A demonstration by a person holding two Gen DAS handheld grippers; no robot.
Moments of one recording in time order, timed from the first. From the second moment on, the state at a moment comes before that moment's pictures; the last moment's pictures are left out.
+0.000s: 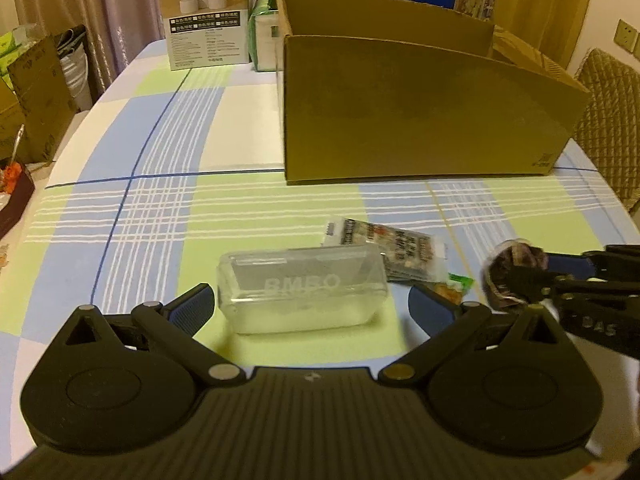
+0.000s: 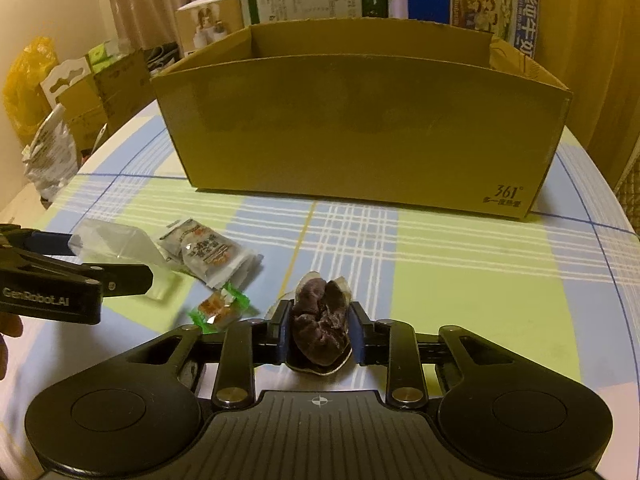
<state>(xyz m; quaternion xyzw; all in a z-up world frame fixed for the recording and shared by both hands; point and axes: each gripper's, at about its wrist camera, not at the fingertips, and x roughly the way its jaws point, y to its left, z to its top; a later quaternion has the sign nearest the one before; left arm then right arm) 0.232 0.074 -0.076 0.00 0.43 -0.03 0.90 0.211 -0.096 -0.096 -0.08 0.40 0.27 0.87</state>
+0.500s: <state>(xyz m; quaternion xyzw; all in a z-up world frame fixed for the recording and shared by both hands) 0.234 0.075 -0.074 0.01 0.42 -0.02 0.91 0.211 -0.098 -0.095 -0.07 0.40 0.27 0.87</state>
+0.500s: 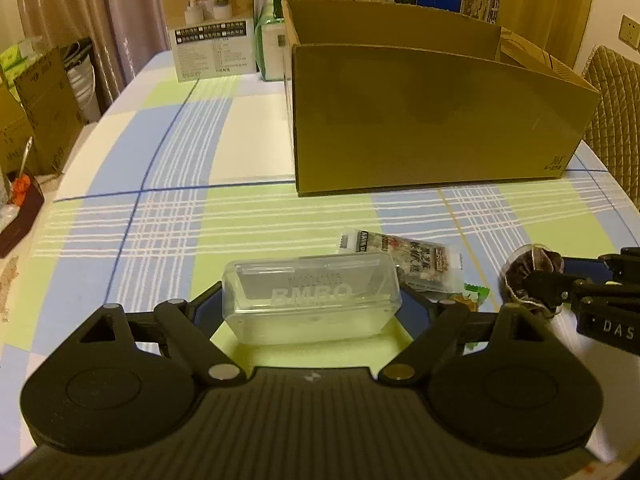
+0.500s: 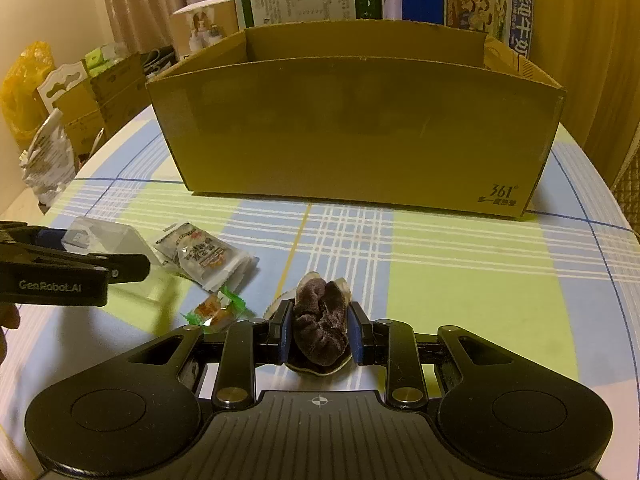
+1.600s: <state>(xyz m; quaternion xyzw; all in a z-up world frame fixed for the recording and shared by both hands) 0.169 0.027 -0.002 0.01 0.41 -0.06 0.91 0.173 -0.147 -0.012 -0.04 0.37 0.25 0.90</state>
